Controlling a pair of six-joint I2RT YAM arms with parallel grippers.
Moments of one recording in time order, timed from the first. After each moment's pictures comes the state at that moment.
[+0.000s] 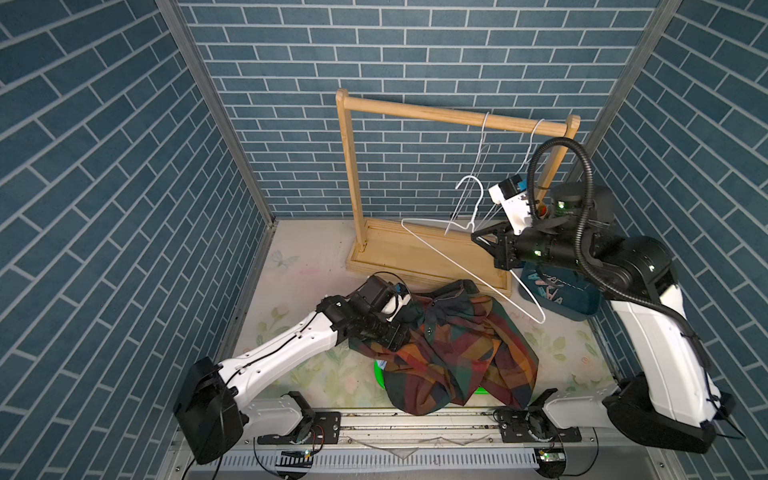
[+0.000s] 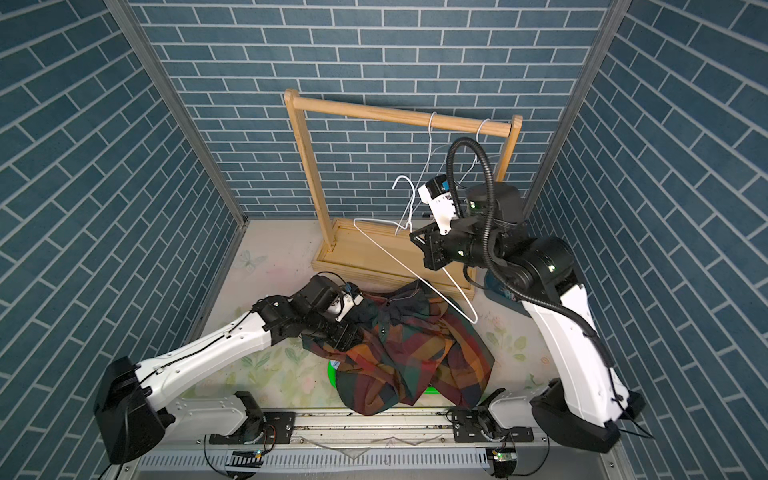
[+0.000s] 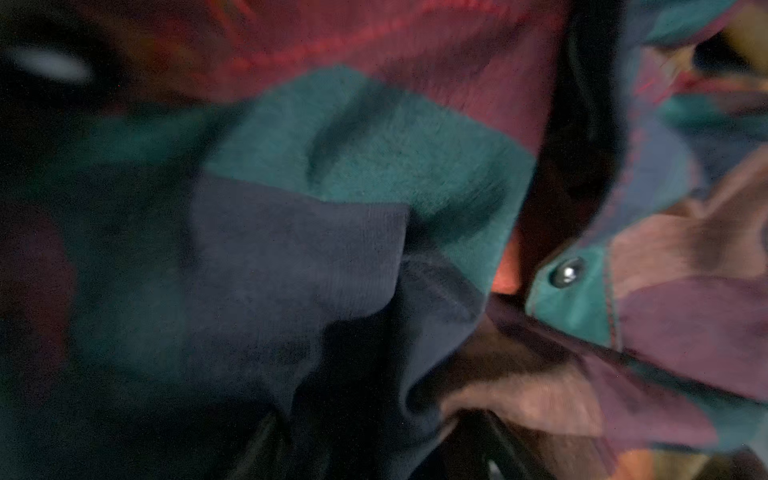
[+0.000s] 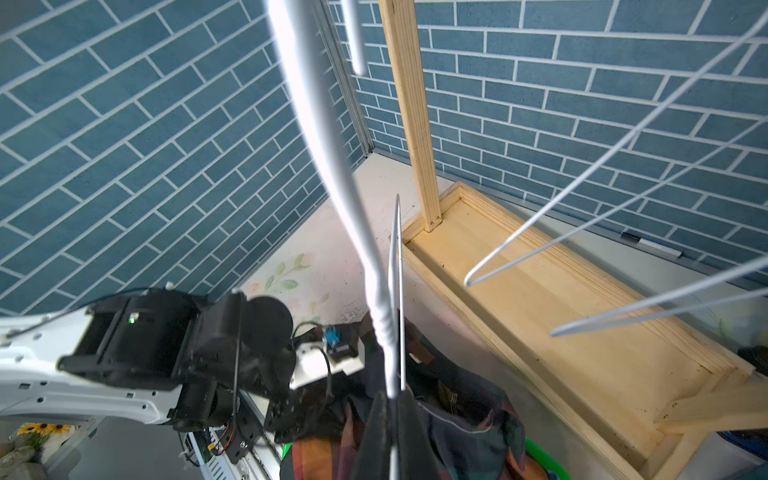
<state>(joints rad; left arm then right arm) -0.83 1.31 0.96 -0.71 0.21 -0.25 0.68 1.41 2.12 -1.19 -0.19 0.14</state>
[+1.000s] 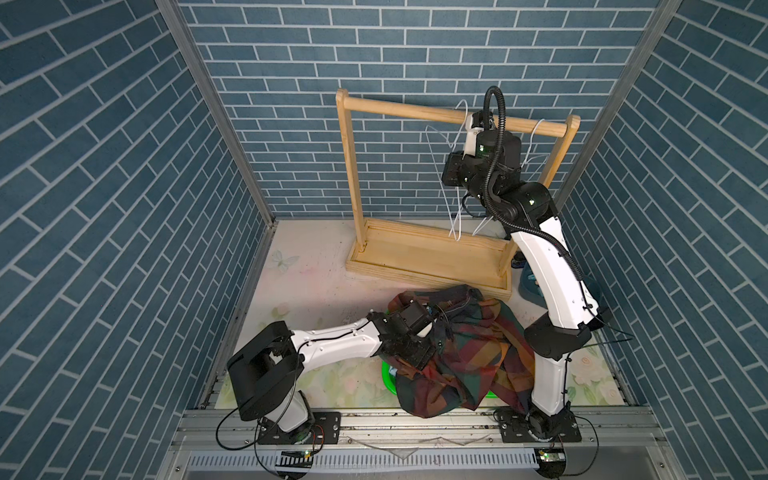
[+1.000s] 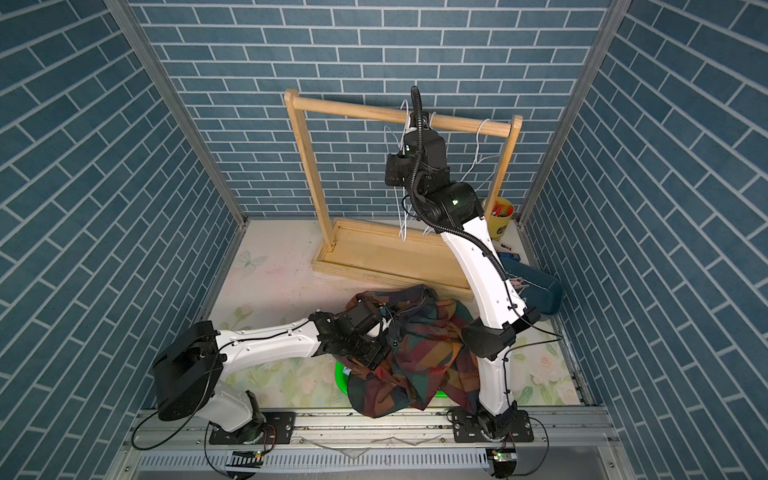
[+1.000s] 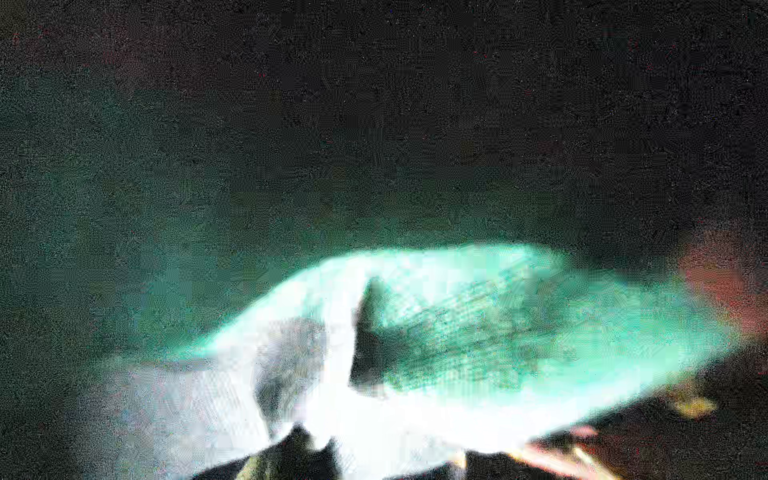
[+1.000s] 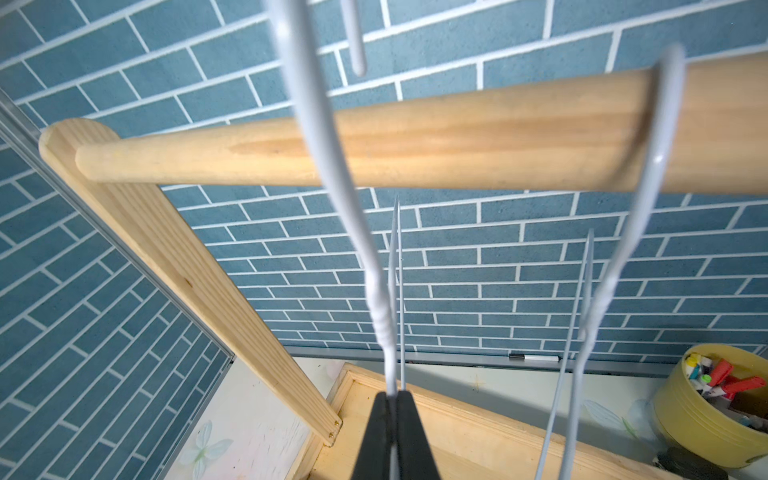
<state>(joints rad) -1.03 1.56 0.92 -0.44 0.15 -0.33 0.68 1.98 2.67 -0.87 0.36 0.29</state>
